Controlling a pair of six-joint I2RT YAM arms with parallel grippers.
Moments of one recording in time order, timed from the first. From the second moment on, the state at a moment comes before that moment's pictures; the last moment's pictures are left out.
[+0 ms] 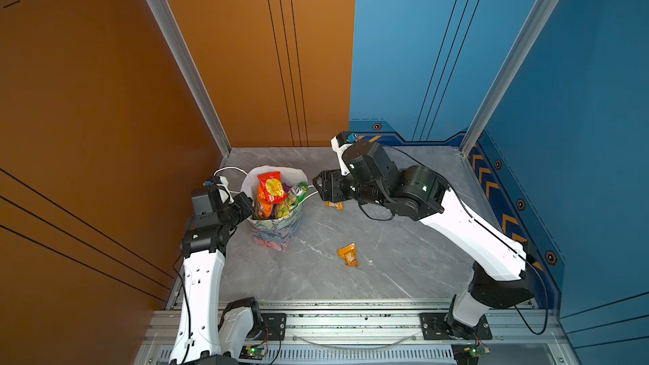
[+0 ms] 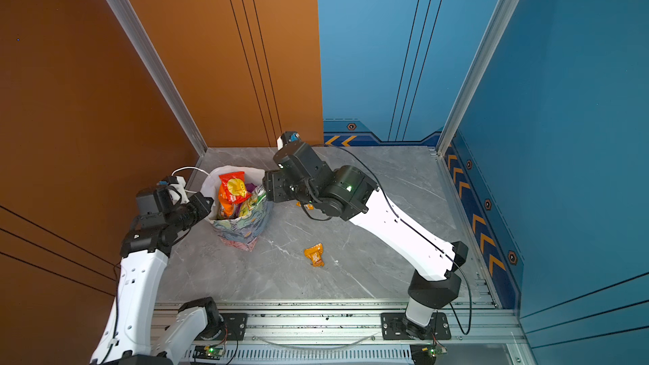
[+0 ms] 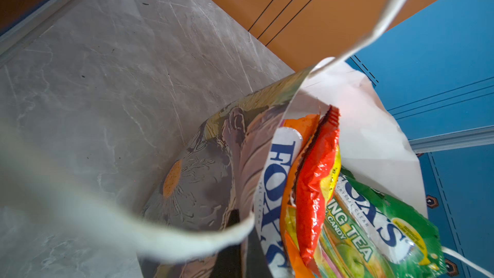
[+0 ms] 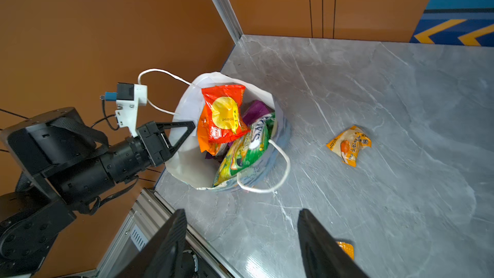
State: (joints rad) left arm 0.24 0.92 0.92 -0.63 0.32 -0.49; right arm 1.06 1.70 2.16 -1.04 0.21 0.65
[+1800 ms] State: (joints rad) left arm 0.20 0.94 0.96 -0.68 0.24 -0.49; right arm 0.81 1.38 0.86 -0.55 0.14 0.83
